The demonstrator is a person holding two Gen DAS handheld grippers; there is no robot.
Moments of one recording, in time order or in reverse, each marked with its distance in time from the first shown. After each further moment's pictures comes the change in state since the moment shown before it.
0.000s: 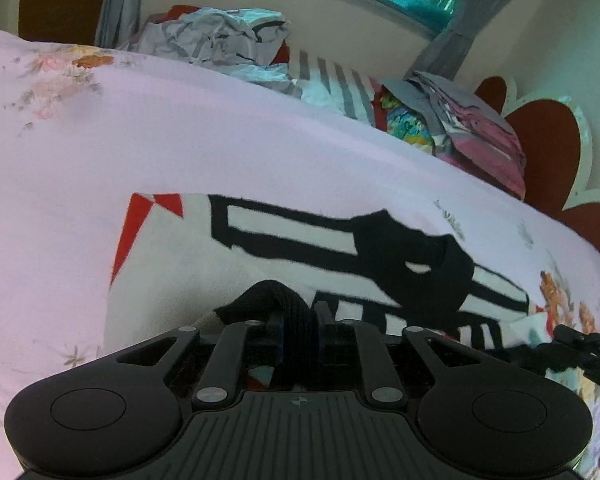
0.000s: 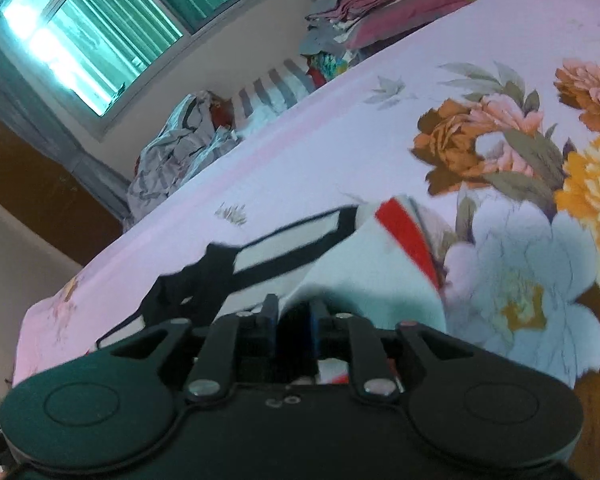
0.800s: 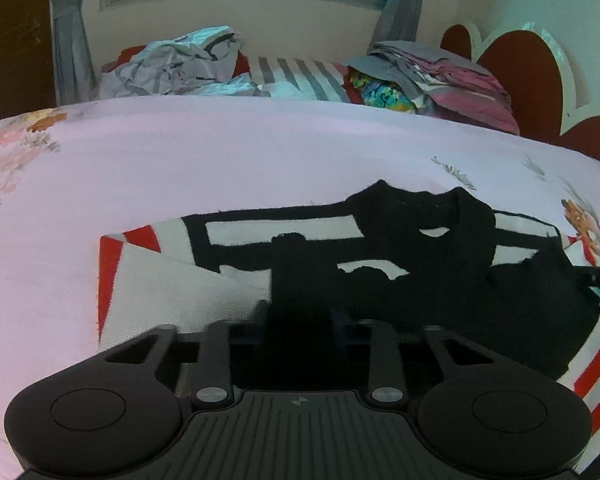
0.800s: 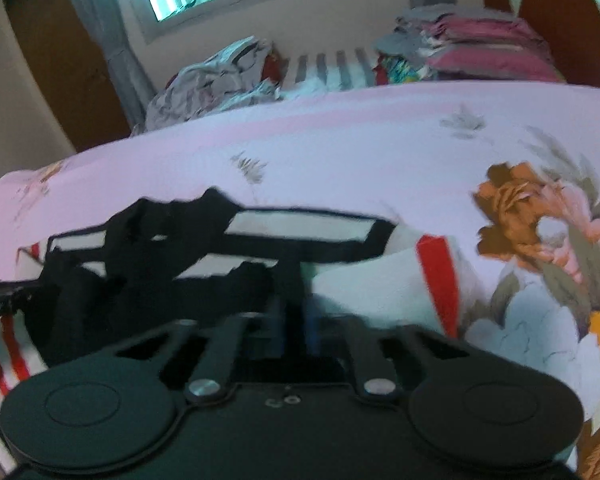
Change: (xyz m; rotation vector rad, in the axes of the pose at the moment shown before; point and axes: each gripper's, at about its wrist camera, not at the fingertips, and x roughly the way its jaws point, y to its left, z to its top) left arm 0.018 -0.015 -0.009 0.288 -0.018 0.054; right arm 0.038 0.028 -0.011 -0.444 0.114 -0.011
